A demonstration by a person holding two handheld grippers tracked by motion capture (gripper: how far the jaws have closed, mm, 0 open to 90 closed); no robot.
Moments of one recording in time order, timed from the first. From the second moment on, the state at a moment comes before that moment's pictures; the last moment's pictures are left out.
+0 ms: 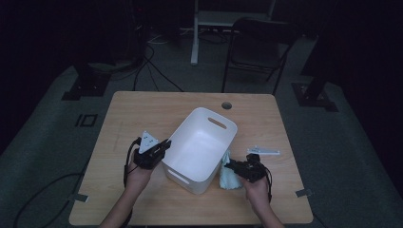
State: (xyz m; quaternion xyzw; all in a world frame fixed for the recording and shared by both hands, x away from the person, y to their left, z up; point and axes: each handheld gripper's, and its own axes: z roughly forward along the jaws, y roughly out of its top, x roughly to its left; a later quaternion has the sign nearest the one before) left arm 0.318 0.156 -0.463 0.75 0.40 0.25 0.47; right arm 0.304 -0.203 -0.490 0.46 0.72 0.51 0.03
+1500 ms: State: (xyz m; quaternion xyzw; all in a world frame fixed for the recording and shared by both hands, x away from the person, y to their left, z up) left arm 0.312 0.148 -0.463 0.74 0.42 0.26 0.47; right arm 0.297 -0.191 -0.503 0.46 0.74 0.48 0.04
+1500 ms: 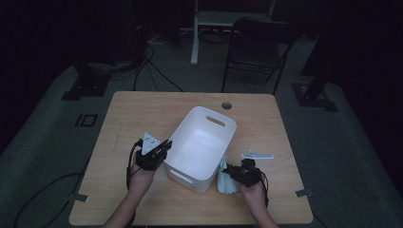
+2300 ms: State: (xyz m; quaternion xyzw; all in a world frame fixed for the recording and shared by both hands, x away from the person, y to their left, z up) left arm 0.312 0.143 -0.463 0.74 0.41 0.26 0.47; right arm 0.288 -0.186 -0.499 0.45 0.74 0.49 0.06
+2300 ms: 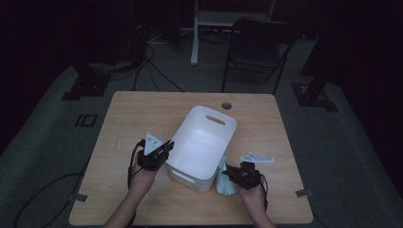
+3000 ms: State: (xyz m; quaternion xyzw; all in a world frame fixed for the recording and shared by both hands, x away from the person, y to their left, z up) left arm 0.311 0.140 -0.464 0.73 0.42 0.27 0.47; right arm 0.288 -0.196 -0.507 0.46 0.74 0.49 0.02
